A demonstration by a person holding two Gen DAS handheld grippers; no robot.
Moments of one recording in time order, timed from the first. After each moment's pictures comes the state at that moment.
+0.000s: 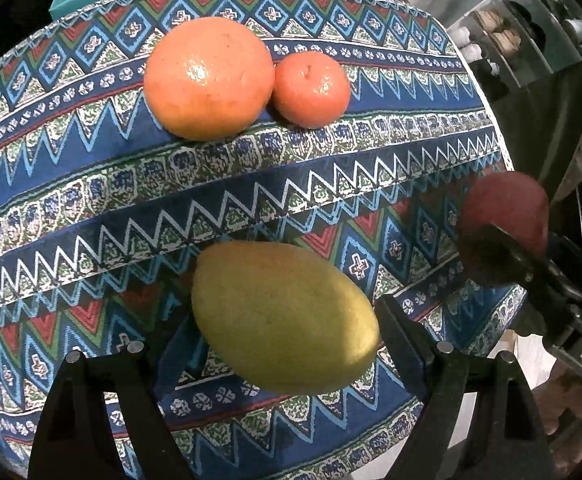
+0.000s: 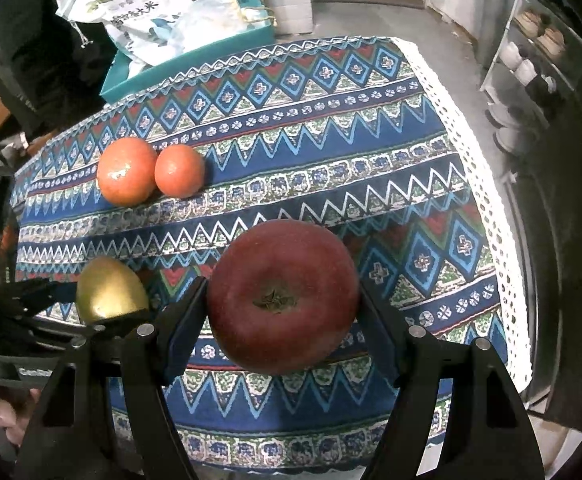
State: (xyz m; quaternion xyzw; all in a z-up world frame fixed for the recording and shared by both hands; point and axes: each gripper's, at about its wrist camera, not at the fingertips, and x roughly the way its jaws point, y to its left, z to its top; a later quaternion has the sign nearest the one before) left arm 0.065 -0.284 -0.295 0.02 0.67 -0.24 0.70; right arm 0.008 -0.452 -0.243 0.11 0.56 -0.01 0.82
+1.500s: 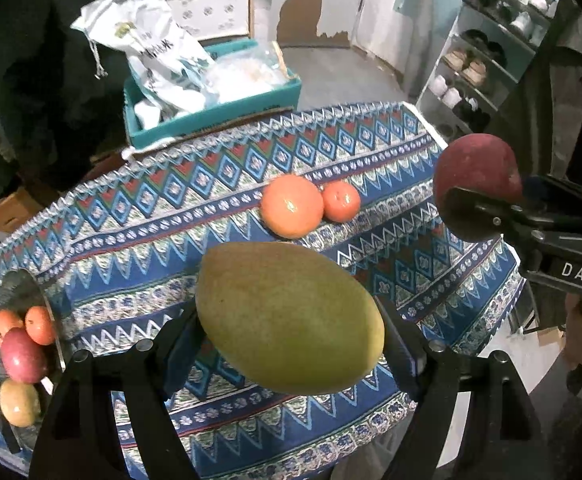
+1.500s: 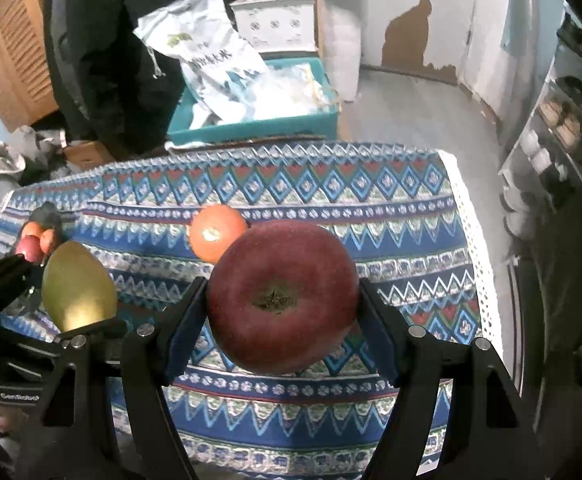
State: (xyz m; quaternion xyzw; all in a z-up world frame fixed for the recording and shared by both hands) left arm 0.040 -0.211 -0.171 0.08 0.51 -0.24 0.82; right arm 0.016 -0.391 -0.157 0.04 0.47 0.04 0.88
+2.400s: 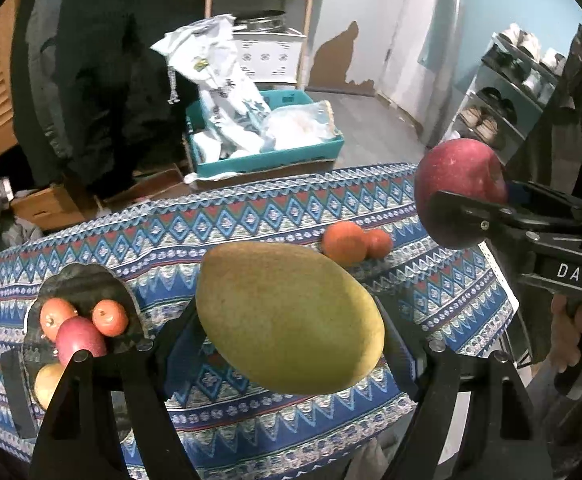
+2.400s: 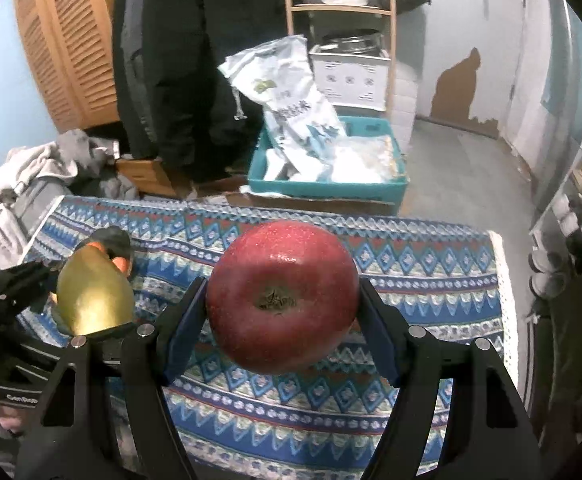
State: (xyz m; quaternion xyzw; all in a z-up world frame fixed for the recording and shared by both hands) left arm 0.037 -0.118 -0.116 0.03 0.47 -0.21 0.86; right arm 0.030 -0.305 -0.092 0.02 0.42 0.12 0.90
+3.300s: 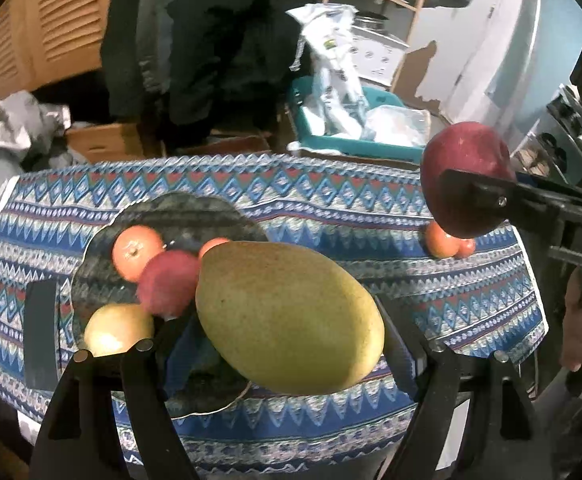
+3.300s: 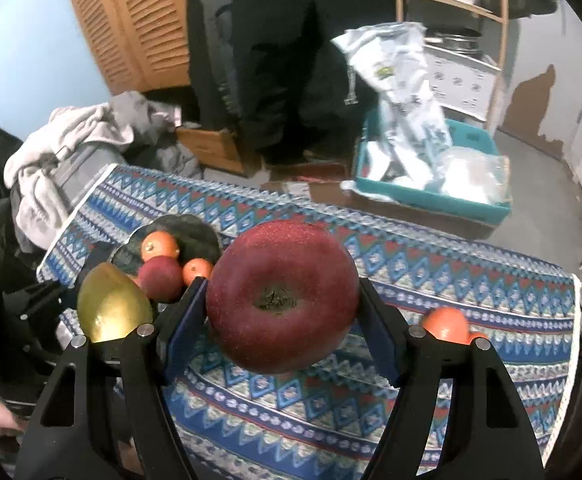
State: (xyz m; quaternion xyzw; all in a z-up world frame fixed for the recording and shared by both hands) left arm 0.038 0.018 -0.152 -0.04 0.49 -0.11 0.86; right arm 0.073 -0.161 -0.106 -0.01 0.45 0.22 0.86
